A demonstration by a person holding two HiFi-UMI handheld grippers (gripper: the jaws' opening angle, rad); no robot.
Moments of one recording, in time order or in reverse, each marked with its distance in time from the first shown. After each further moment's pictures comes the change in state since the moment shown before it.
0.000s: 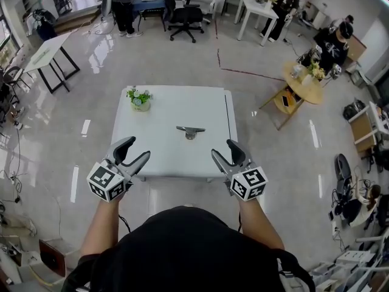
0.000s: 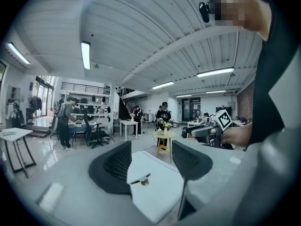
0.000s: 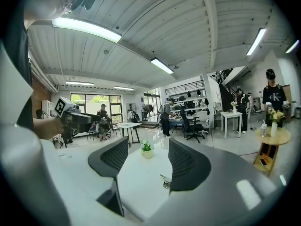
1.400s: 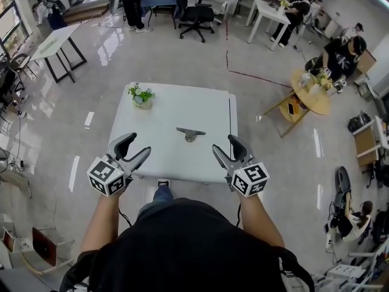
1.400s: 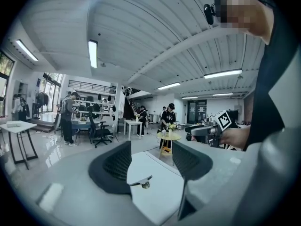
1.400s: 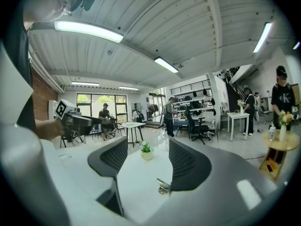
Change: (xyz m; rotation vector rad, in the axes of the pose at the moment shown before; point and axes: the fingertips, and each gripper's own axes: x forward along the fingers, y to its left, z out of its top) left arm 0.031 0.010 -0.002 -0.057 -0.013 0.059; right arm 0.027 -0.039 0.014 -0.024 0.004 0.075
